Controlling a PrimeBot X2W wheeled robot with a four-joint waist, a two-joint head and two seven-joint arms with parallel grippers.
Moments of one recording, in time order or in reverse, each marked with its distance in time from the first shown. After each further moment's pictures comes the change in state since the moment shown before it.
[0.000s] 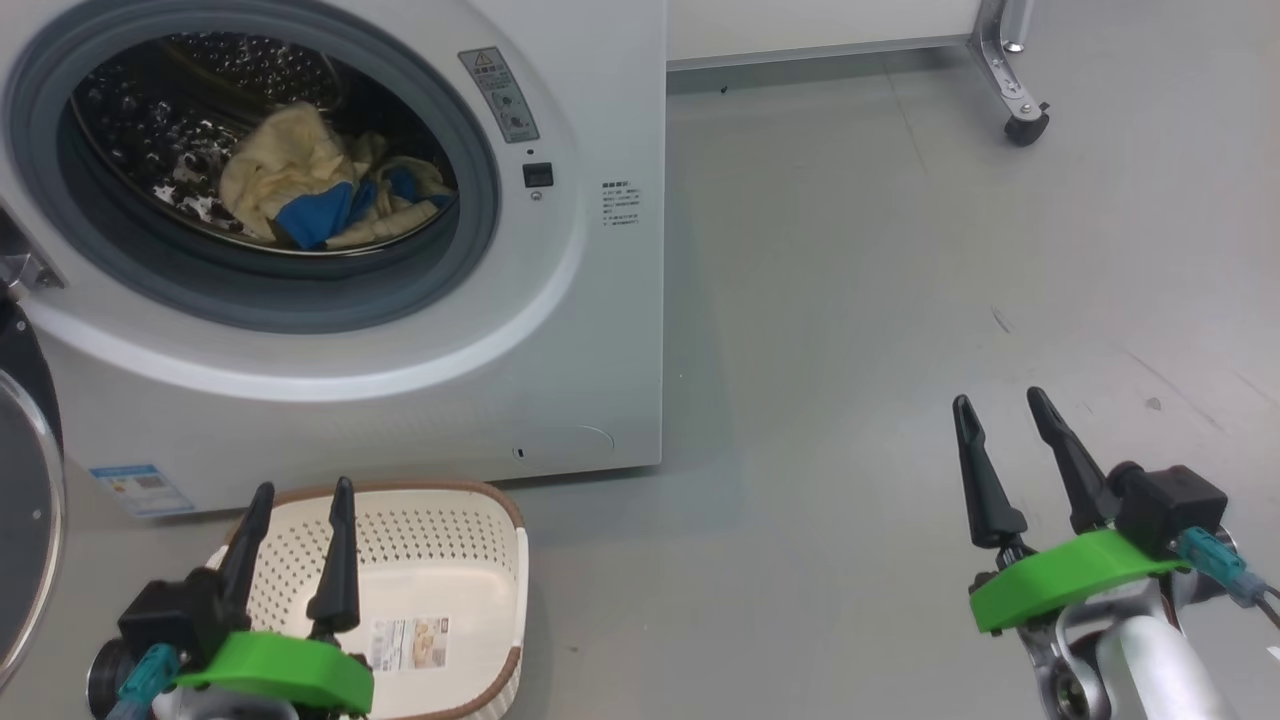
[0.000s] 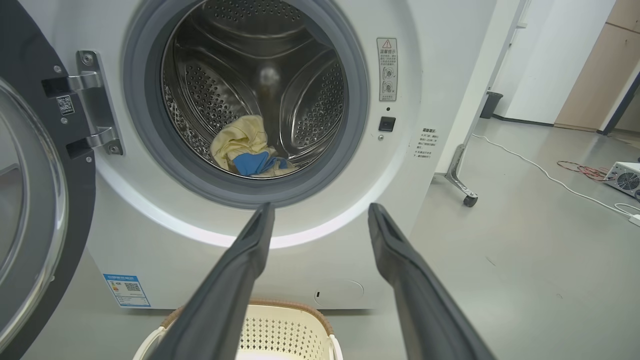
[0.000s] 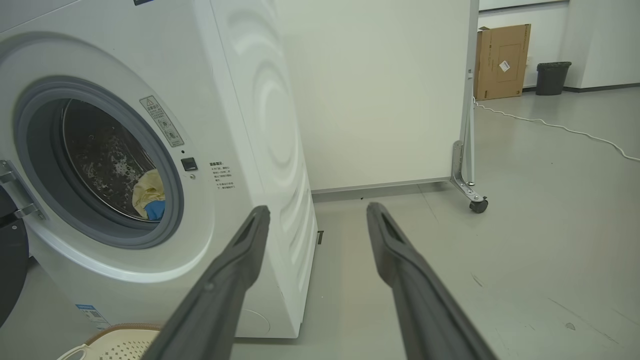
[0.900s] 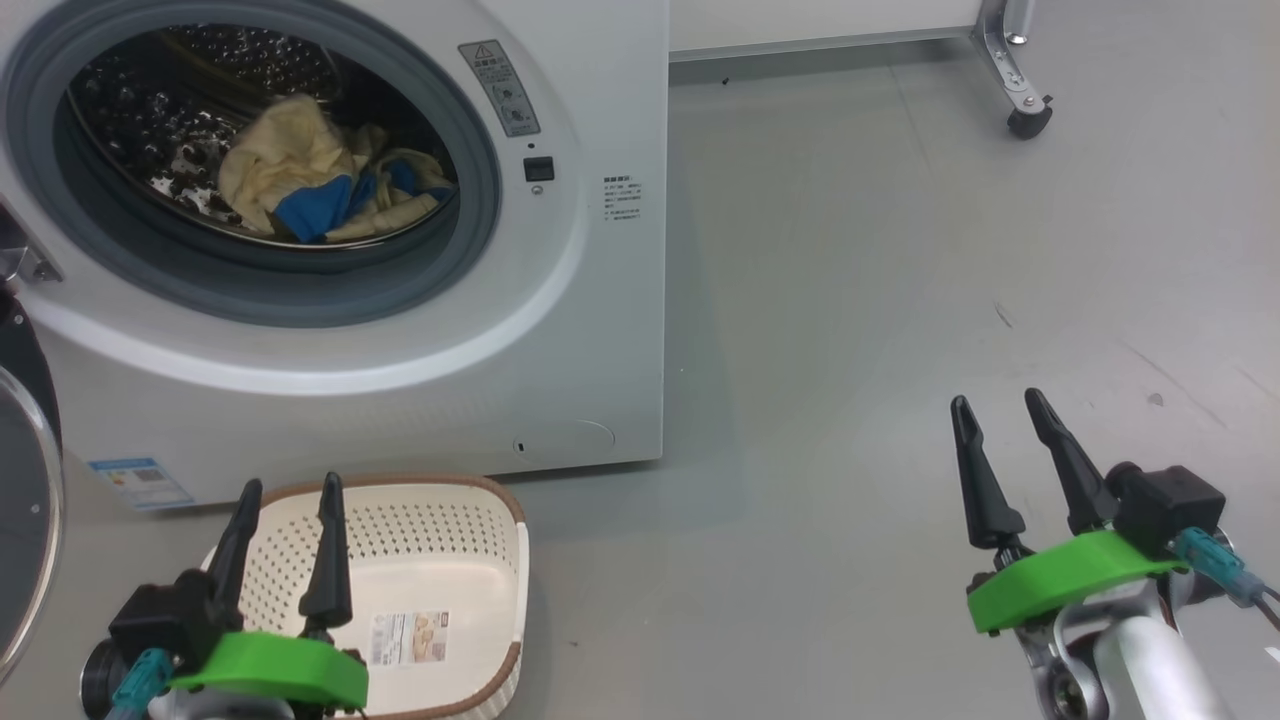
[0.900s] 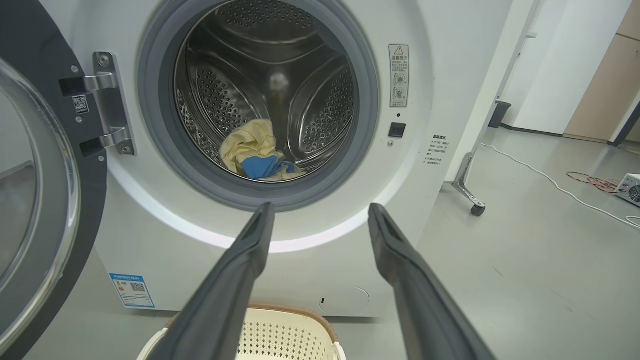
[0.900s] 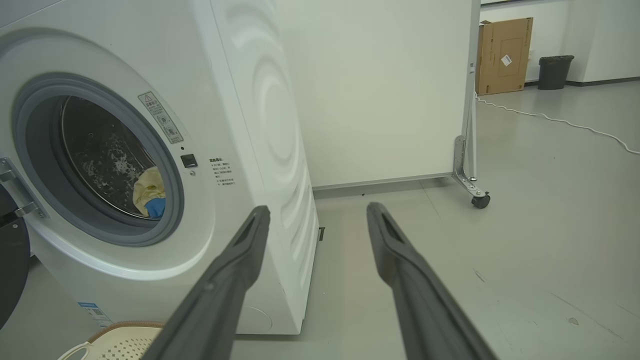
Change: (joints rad) left arm 0.019 -0.103 0.150 0.020 0.122 -0.105 0.000; right arm 0.000 0.000 0.004 0.002 0.008 0.000 0.000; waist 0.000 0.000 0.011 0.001
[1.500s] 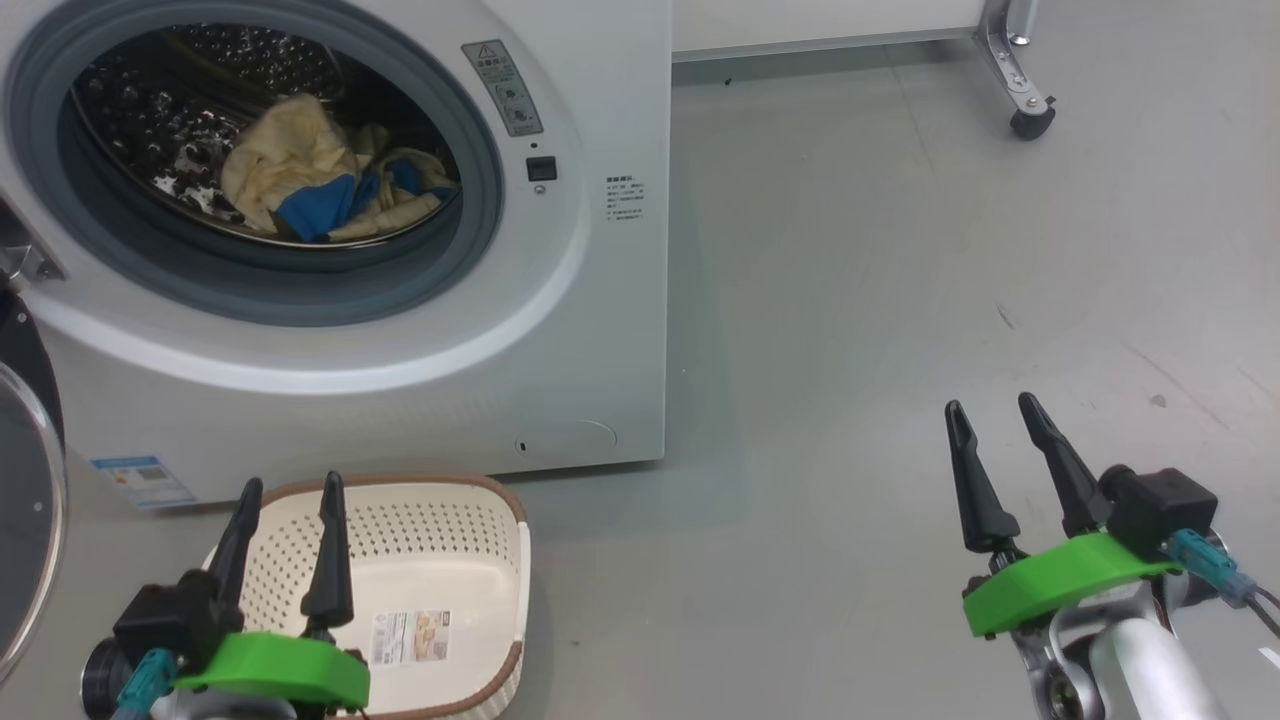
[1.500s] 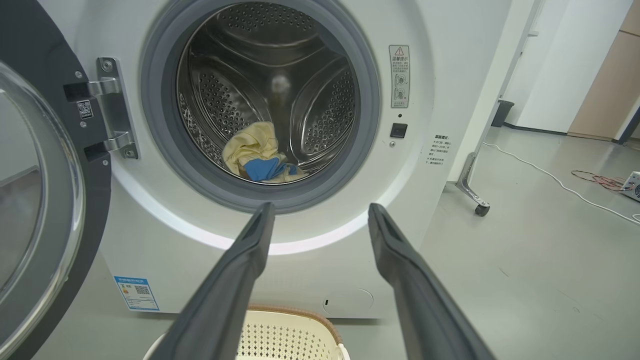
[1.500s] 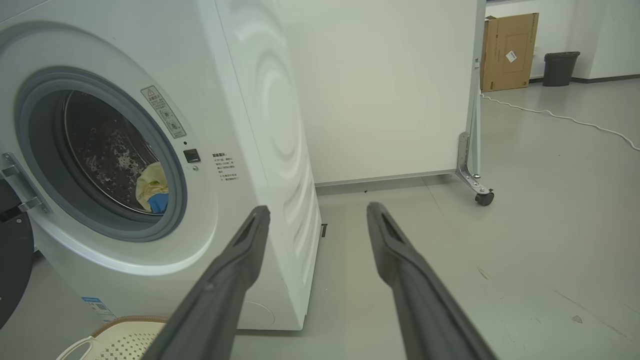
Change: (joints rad) left arm 0.000 -0.030 0.034 0.005 0.051 -0.017 0.000; right arm 0.000 0.000 0.010 0.010 0.000 0.000 0.000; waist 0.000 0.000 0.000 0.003
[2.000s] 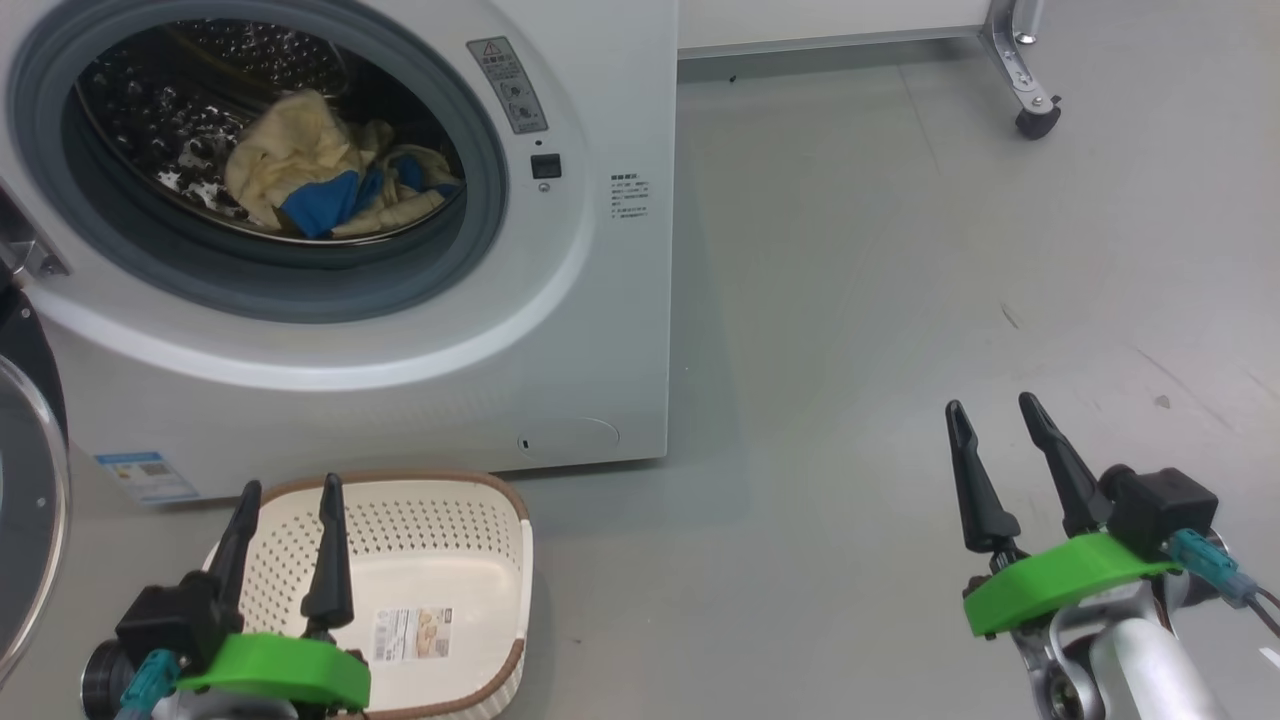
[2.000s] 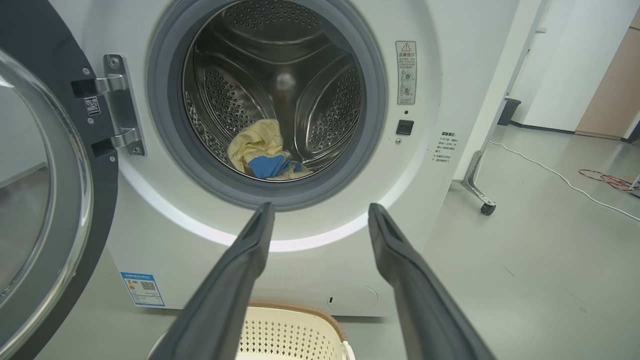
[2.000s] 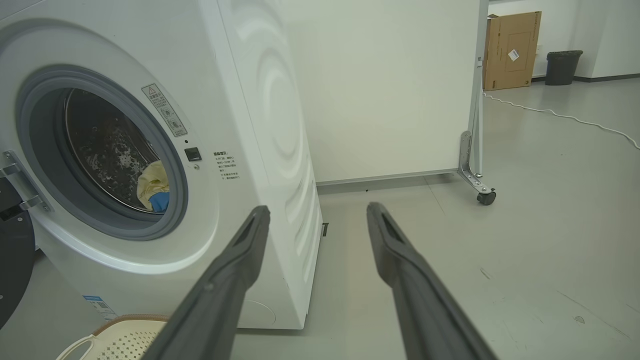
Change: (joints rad) left arm 0.000 -0.011 0.013 0.007 0.017 -0.001 0.000; right arm 0.000 0.000 -0.001 0.000 0.000 0.000 0.000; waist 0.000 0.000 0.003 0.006
